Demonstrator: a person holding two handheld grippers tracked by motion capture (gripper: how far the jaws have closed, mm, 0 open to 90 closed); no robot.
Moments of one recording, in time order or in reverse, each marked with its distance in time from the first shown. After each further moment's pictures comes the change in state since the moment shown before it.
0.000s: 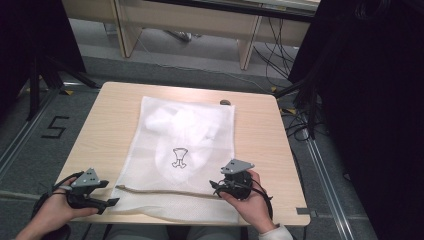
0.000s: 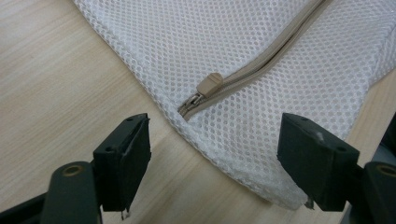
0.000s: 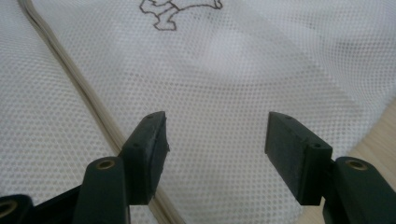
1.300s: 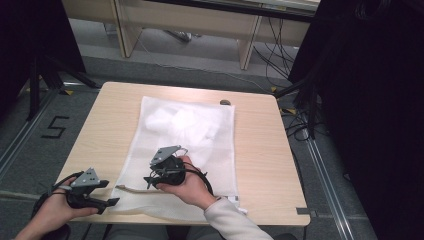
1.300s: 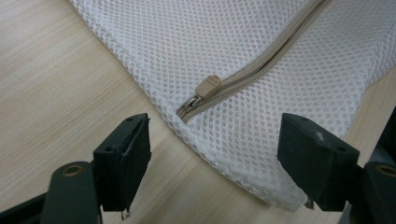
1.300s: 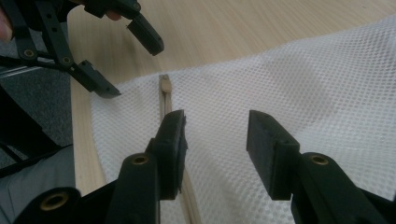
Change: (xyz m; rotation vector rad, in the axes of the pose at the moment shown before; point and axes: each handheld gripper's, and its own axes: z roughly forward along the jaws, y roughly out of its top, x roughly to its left) left arm 0.000 0.001 -0.001 0.000 -0.007 0.004; right arm 0.092 0.115 0.096 -0.029 0.348 -0.183
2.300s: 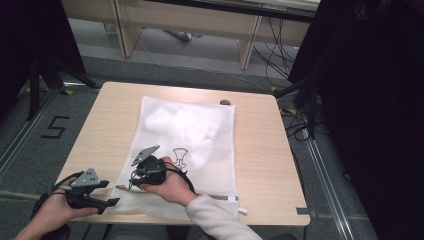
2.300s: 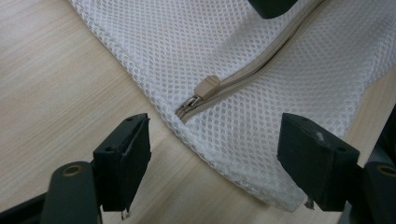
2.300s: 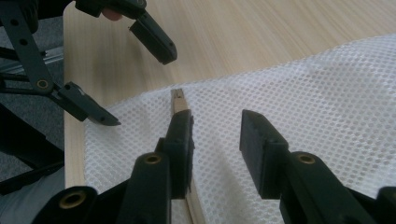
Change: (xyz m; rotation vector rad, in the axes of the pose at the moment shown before) left arm 0.000 0.000 0.000 0.001 -0.005 -0.005; right arm 0.008 0.016 0.051 0.067 0.065 0.034
